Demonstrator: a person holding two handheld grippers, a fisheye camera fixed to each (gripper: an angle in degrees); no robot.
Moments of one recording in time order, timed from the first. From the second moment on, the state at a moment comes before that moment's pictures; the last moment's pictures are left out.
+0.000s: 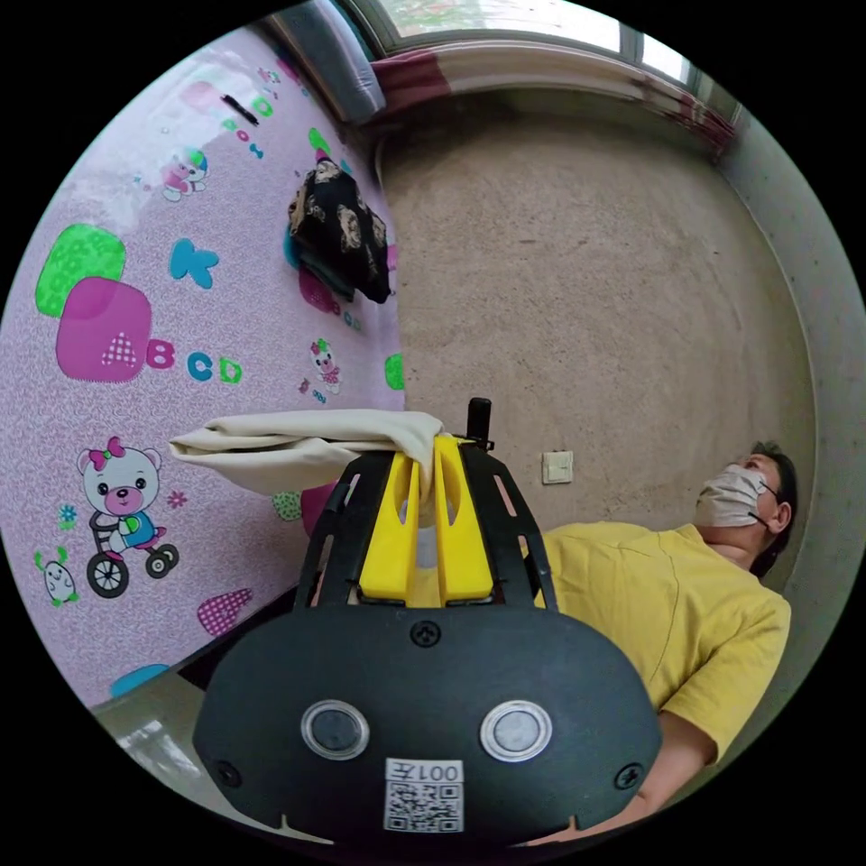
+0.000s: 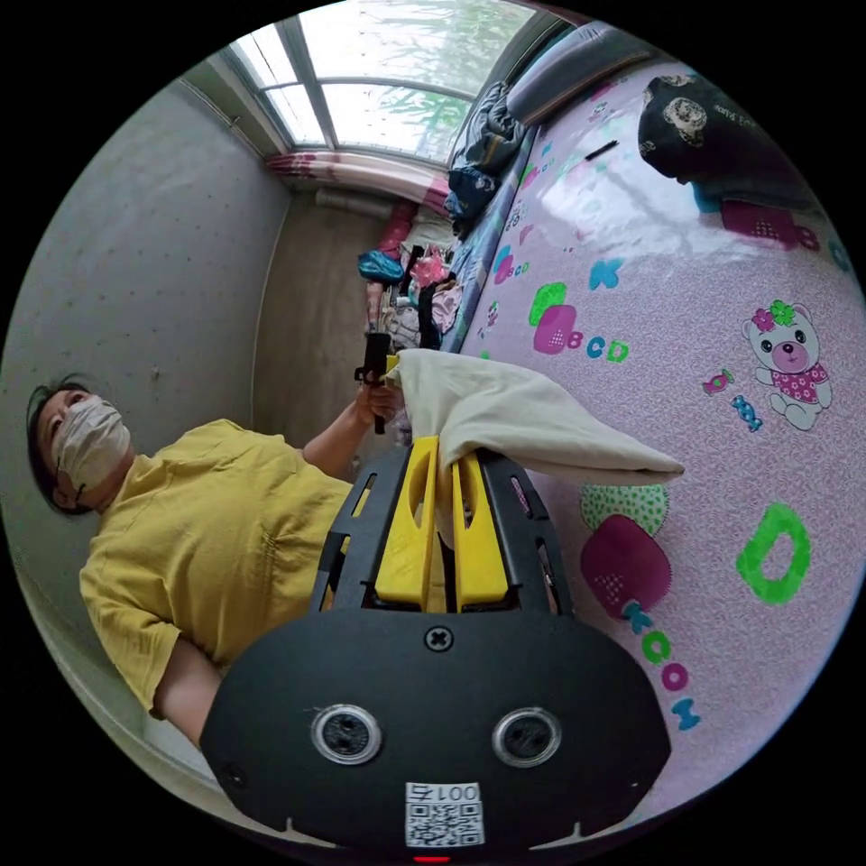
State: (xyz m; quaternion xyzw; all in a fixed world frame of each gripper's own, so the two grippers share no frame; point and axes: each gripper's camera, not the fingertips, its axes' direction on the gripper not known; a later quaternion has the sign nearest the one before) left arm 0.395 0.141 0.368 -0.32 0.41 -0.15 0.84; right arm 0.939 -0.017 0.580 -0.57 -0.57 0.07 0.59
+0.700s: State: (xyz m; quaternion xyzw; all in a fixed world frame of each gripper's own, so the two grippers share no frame) left arm 0.437 -0.026 0.487 -0.31 0.40 -0.17 0.85; right arm 1.044 -0.048 0.668 -0.54 -0.53 0.07 0.65
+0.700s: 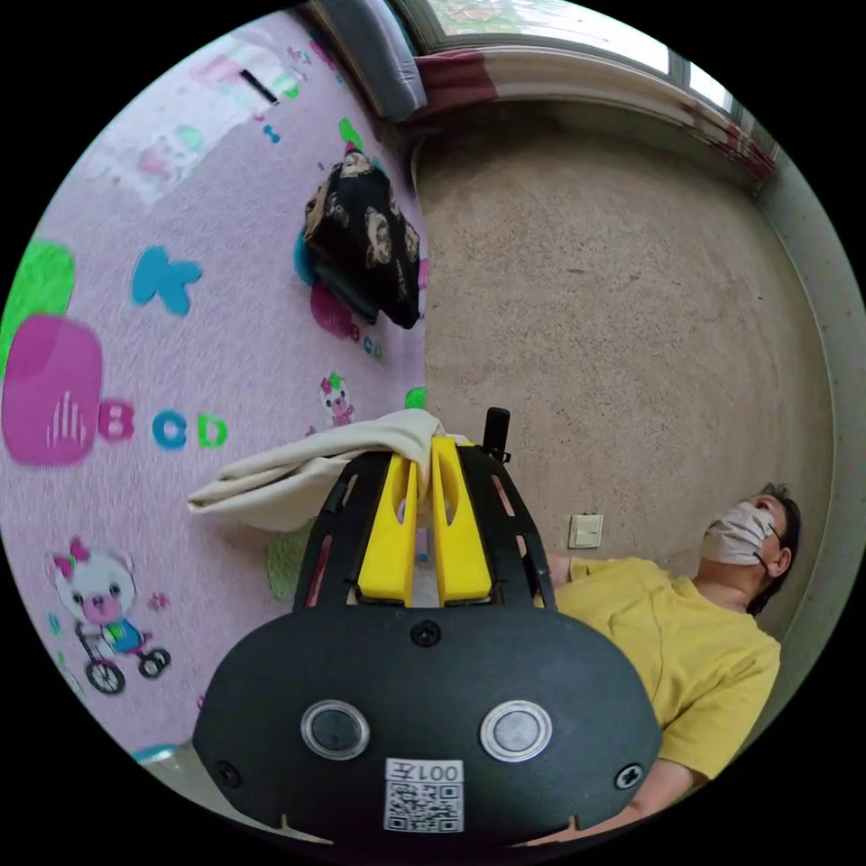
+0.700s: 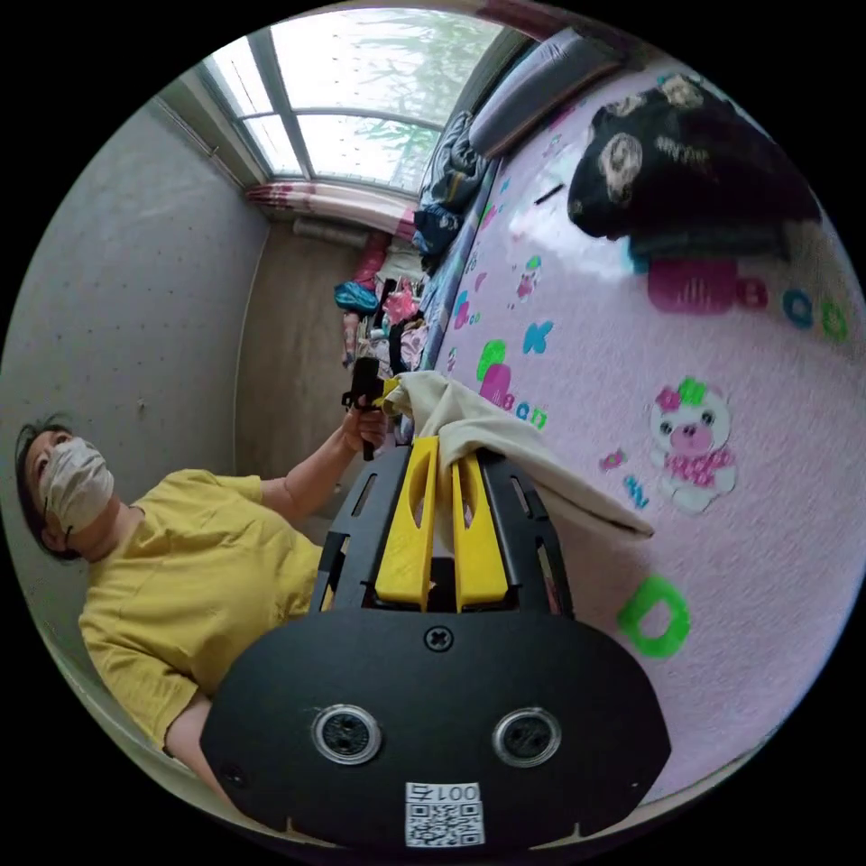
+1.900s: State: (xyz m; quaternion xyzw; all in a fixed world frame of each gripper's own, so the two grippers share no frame) left arm 0.518 -0.212 0.687 -0.48 0.17 0.09 0.86; right arm 1.010 -0.069 0.721 -0.49 -0.18 -0.10 0.85
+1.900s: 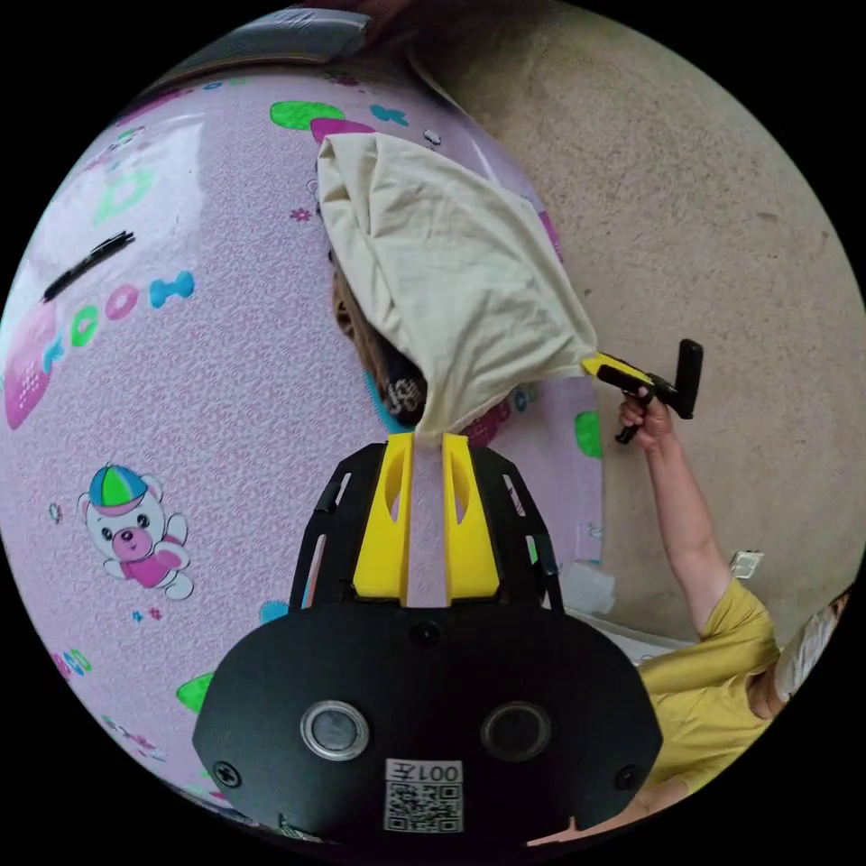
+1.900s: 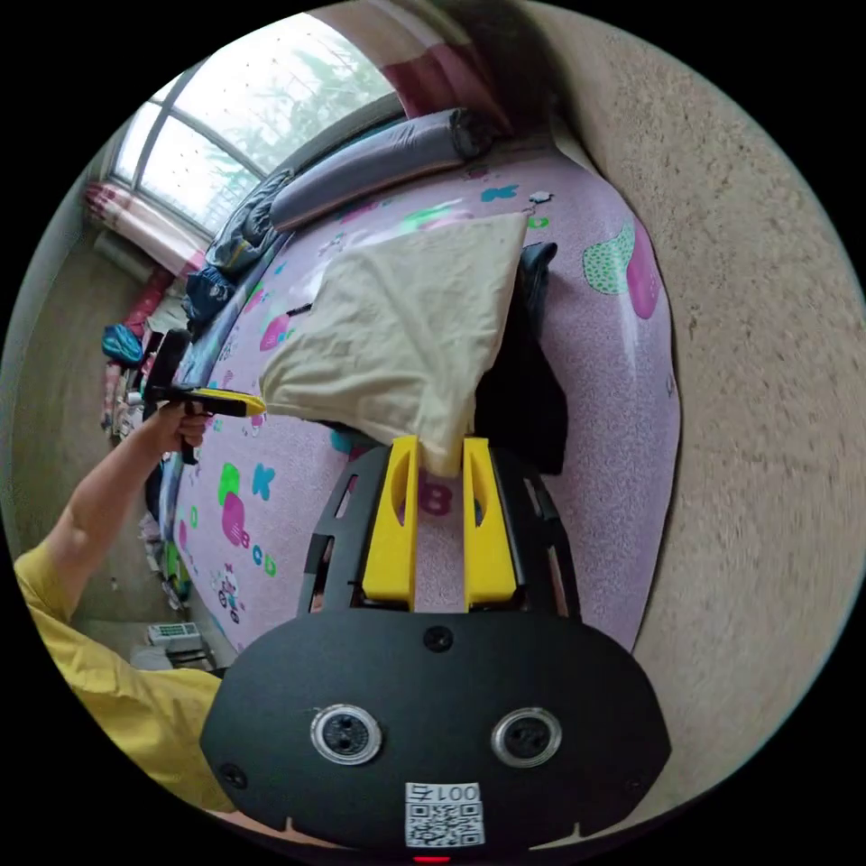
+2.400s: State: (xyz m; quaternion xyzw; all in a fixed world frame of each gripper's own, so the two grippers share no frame) left arm 0.483 0.059 0.440 -0.49 0.07 0.08 0.86; right arm 0.919 0.080 0.458 -0.53 -0.14 -0.28 0.79
